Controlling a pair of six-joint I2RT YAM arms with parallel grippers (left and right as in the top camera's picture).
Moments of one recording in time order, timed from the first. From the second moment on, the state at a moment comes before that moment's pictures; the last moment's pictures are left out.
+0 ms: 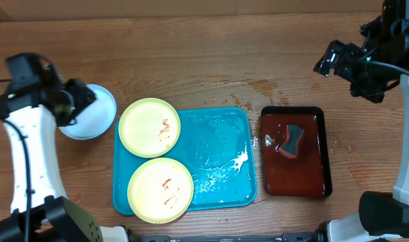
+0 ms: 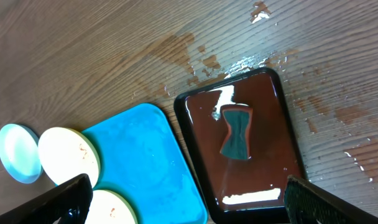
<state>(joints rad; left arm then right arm) 0.36 1.58 1.39 -0.97 0.20 -0.34 -0.06 1.71 2.10 -1.64 -0.24 0.37</state>
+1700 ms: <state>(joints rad) 0.05 1.68 0.90 -0.50 0.00 -0.74 -0.06 1.71 2.10 -1.64 -0.20 0.36</state>
